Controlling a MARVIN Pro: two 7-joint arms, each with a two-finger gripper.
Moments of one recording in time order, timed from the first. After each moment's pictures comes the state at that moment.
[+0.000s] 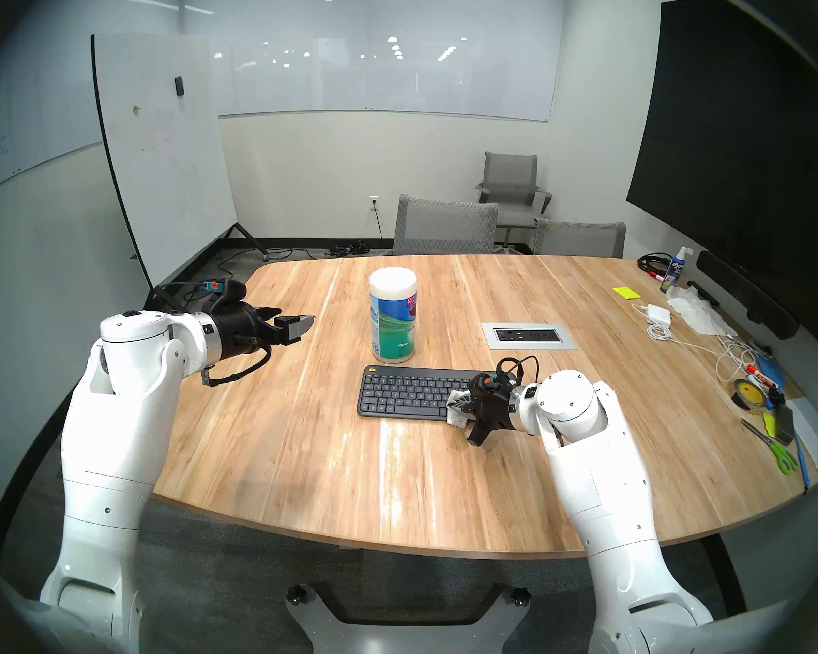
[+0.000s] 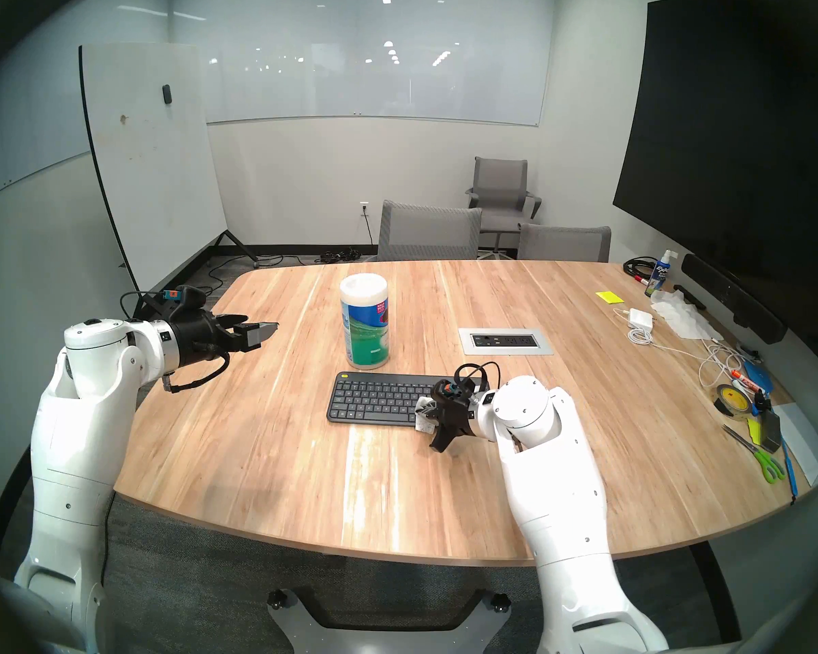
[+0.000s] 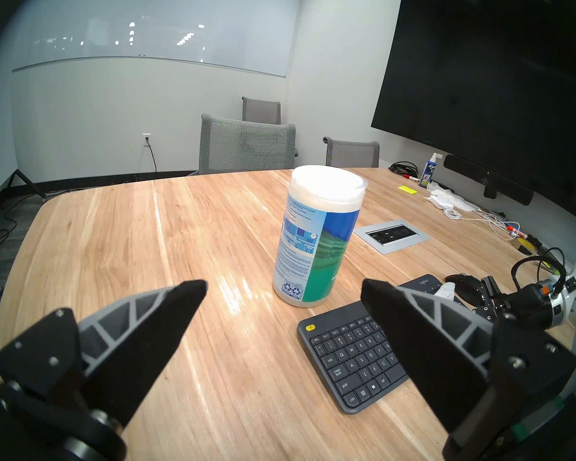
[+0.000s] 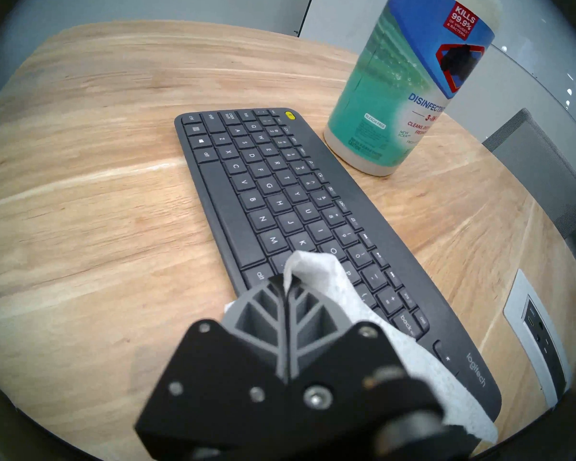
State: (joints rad) left arm 1.38 -1.14 -1.74 -1.76 -0.37 0.76 -0.62; right arm -1.35 -1.49 1.55 -1.50 -0.68 0.21 1.06
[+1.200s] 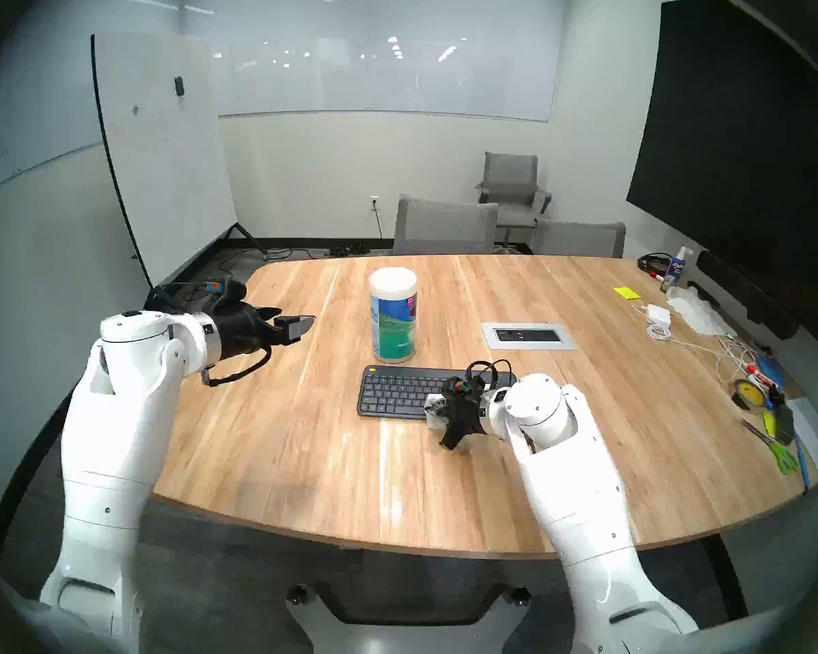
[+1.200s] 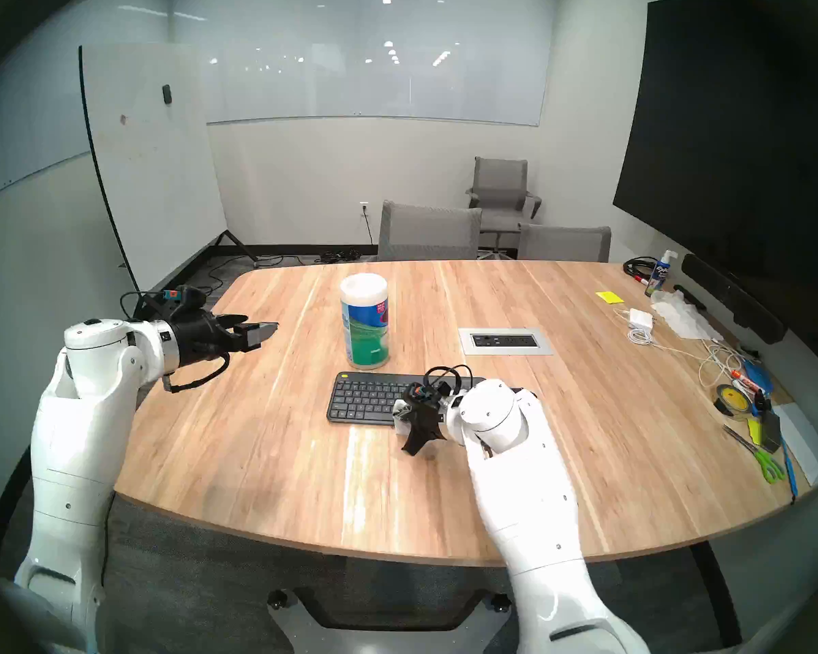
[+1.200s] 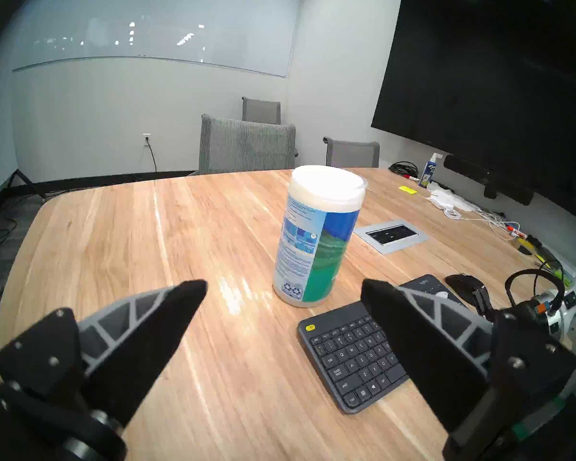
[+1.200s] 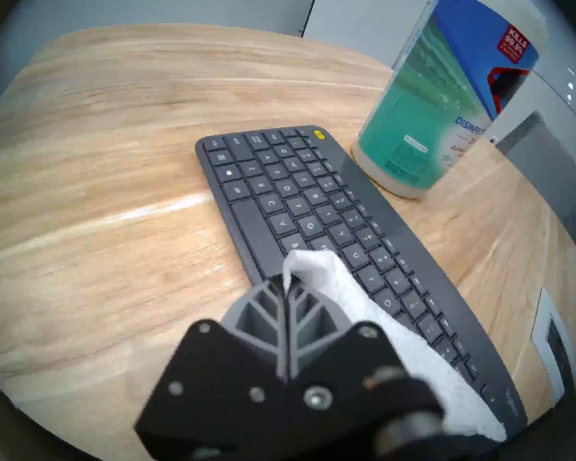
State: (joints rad) left arm 1.38 -1.14 -1.74 -1.76 -0.37 0.76 -0.62; right arm -1.35 -1.56 1.47 -1.50 -0.73 0.28 1.00
